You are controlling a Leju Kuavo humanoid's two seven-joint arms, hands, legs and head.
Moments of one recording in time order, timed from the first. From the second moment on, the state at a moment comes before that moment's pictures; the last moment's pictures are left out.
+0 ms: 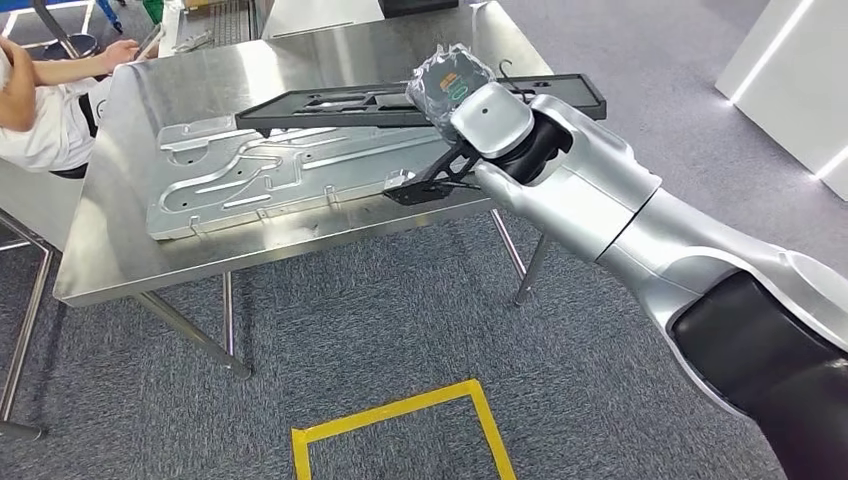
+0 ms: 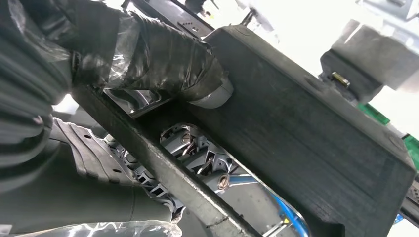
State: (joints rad) left arm -0.07 -0.06 1.26 -0.20 -1.08 -0.07 -0.21; right arm -1.45 0.00 1.02 -0.85 1.12 0.41 0.01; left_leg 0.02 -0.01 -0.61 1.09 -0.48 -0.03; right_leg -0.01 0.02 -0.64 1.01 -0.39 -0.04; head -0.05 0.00
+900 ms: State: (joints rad) left arm -0.07 -0.04 1.26 -0.20 -1.10 -0.08 -0.21; right arm -1.48 -0.03 1.02 -0.85 1.10 0.41 0.01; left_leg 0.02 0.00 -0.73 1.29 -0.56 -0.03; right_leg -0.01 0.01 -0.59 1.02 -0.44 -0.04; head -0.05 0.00
